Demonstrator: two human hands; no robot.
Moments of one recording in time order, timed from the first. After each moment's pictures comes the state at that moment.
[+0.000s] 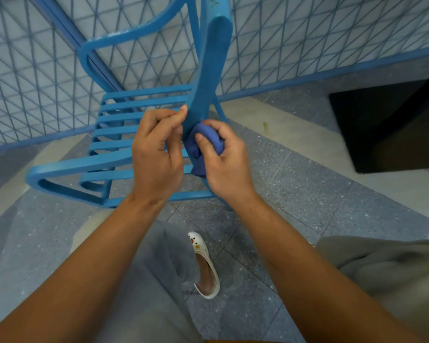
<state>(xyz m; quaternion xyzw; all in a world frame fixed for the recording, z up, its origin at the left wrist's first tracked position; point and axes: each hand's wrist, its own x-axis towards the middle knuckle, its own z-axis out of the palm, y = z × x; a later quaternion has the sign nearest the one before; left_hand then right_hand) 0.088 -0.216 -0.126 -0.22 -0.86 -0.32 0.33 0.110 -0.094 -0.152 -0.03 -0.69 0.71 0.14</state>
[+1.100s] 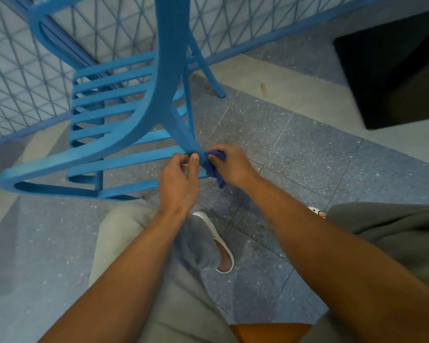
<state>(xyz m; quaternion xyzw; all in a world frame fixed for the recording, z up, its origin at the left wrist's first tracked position) 0.102 -0.219 -0.261 0.06 -0.94 -0.33 0.02 0.076 -0.076 -0.325 -0.07 -0.79 0.59 -0.11</state>
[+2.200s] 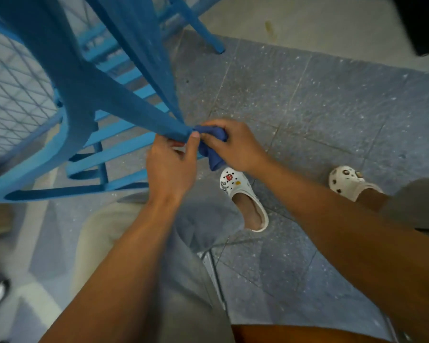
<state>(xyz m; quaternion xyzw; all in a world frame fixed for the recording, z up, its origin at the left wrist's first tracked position) 0.084 -0.206 -0.272 0.05 -0.97 -0.24 0.01 0.082 -0.074 -0.371 -0.04 -0.71 0.70 -0.04</state>
